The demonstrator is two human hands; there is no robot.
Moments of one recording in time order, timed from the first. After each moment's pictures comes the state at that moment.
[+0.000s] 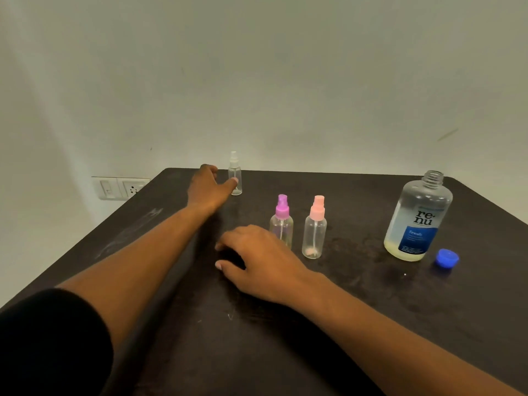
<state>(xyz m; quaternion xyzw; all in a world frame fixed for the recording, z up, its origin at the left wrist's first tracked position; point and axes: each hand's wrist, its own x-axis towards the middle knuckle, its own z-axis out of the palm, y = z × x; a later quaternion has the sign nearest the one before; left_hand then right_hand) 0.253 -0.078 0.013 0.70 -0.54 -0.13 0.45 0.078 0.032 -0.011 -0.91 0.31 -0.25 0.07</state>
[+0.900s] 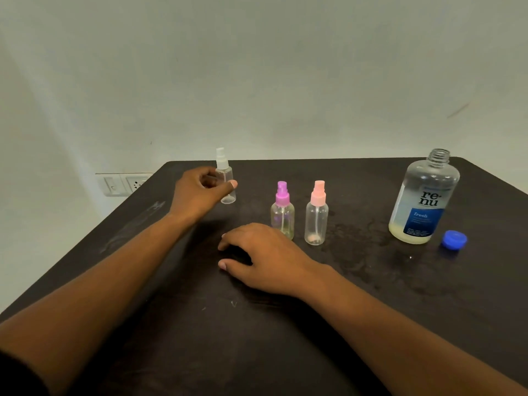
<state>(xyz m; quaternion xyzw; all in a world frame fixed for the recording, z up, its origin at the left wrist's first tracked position) 0.265 -0.033 0.004 0.63 -0.58 -0.15 0.50 0.069 0.030 -0.022 -0.92 0.30 -0.23 0.10</state>
